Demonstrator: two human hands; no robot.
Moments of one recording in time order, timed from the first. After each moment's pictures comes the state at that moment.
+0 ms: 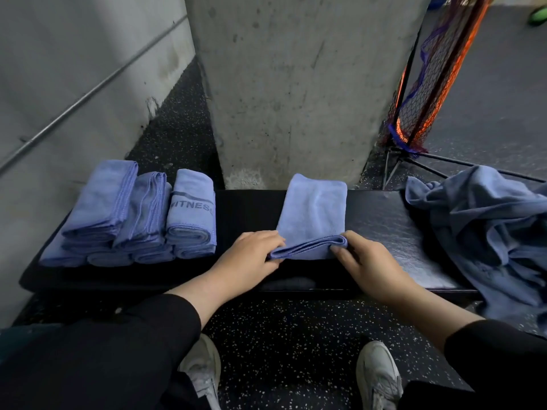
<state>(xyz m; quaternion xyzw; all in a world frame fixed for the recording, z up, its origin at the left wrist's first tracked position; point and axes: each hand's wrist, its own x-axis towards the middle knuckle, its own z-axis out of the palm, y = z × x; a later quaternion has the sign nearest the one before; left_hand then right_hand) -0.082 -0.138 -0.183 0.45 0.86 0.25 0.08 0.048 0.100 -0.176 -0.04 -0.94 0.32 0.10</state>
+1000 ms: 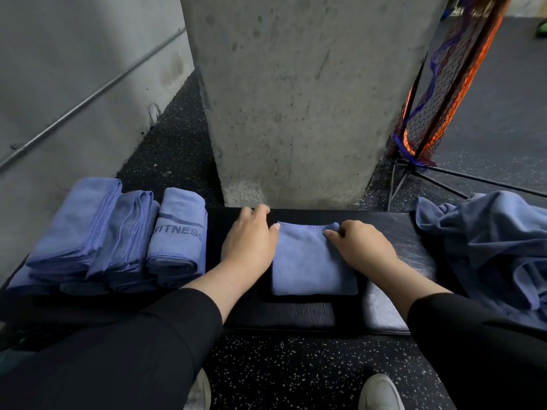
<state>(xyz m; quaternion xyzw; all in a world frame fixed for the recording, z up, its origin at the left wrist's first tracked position) -0.127 -0.076 -0.154 0.17 0.95 0.24 0.04 -0.059 0.131 -0.175 -0.27 -0.95 0.18 0.00</state>
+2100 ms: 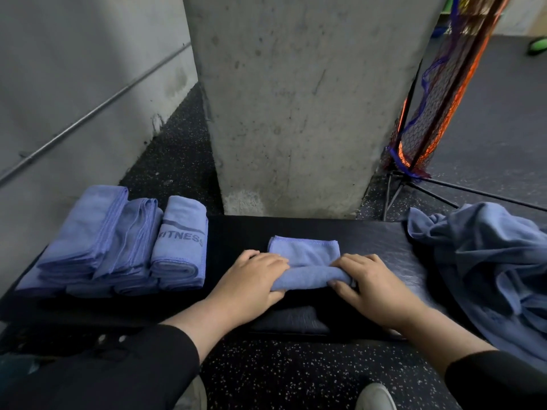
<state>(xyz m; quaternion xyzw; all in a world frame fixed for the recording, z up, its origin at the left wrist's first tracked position) -0.095 -0.114 -0.190 0.47 0.87 0.14 0.00 0.014 0.139 -0.180 0.06 -0.98 0.15 0.08</state>
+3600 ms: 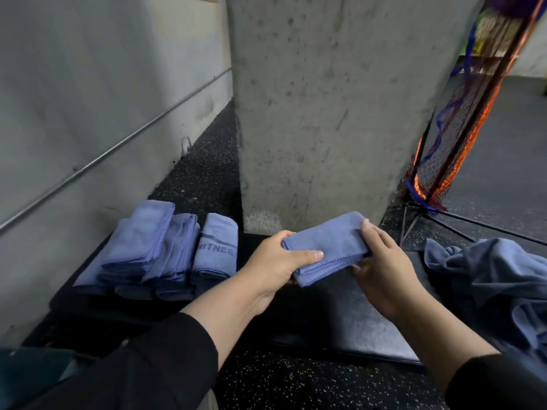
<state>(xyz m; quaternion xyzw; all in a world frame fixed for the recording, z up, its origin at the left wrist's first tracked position) -0.079 -0.104 -0.086 0.09 0.66 0.70 0.26 -0.018 0.077 -0.091 -0.19 -0.53 0.82 0.16</state>
